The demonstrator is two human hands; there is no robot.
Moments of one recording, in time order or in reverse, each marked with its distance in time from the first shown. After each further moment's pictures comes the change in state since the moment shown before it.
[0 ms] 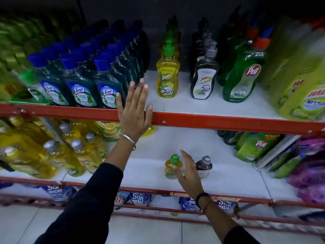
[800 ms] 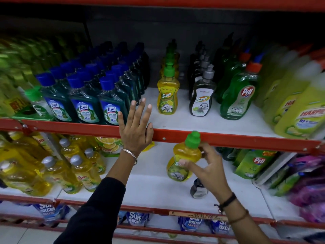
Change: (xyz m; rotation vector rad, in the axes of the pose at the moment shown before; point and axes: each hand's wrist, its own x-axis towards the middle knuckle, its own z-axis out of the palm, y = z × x) left_hand 0.001 -0.004 0.009 0.126 0.070 0.033; right_hand 0.027 -0.136 -0.107 0.340 0.151 -0.155
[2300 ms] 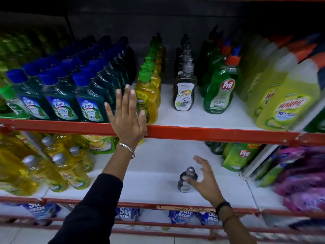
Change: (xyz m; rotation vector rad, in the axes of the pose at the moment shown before) left_hand 0.024 0.048 0.001 -0.097 0.014 -0.219; right_hand -0.046 0.136 -0.056 -0.240 -0.111 0.265
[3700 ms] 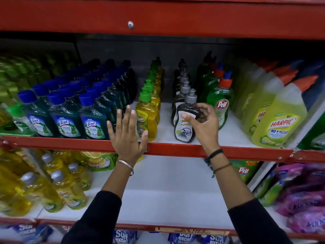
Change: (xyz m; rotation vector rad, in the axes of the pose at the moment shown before) left_hand 0.000 -0.002 -0.006 -0.014 -0.074 -0.003; right_hand 0.121 -0.186 -0.055 0.351 0.444 -0.324
